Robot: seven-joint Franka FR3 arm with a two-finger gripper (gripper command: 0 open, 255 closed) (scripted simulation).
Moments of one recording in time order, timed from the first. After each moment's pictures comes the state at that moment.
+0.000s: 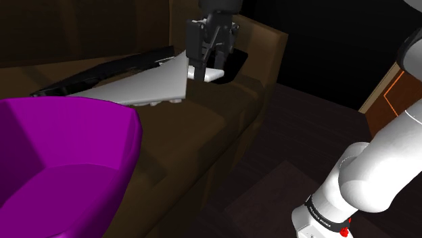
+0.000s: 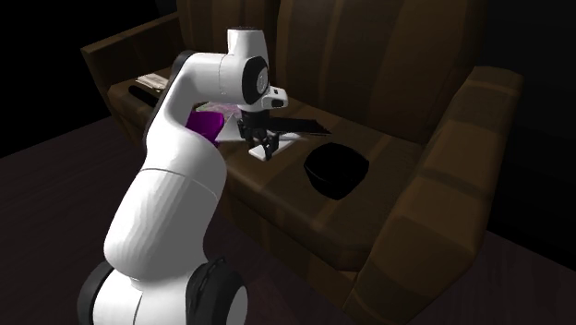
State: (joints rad) arm 0.18 -0.14 0.57 -1.48 0.07 1.37 0.48
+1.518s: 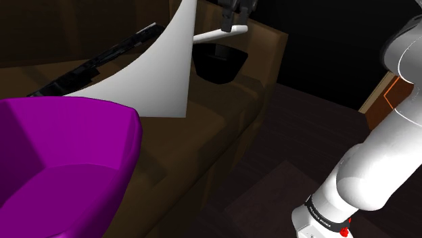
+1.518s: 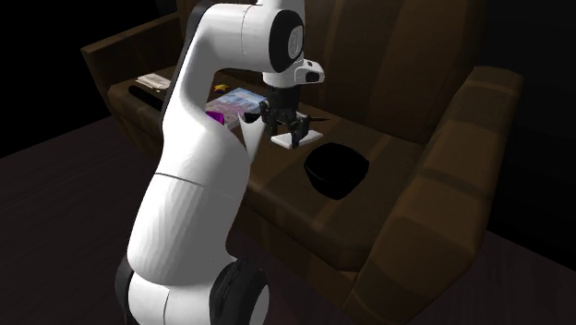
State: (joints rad) arm 0.10 -0.05 0.51 -1.15 0.02 1.11 0.34
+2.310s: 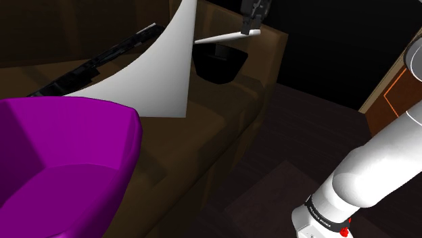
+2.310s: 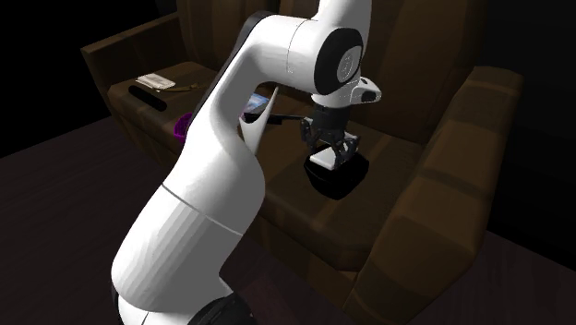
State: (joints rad) arm -0.02 -0.15 0.34 -1.29 0.05 1.15 0.04
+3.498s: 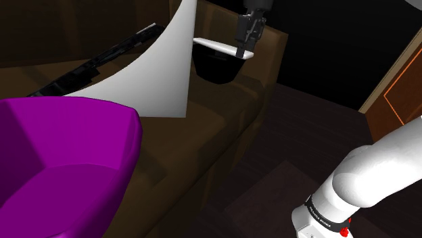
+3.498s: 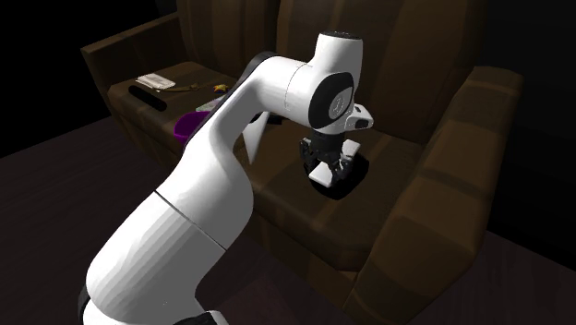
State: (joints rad) arm -0.03 -0.28 0.31 -1.59 0.08 1.34 0.01
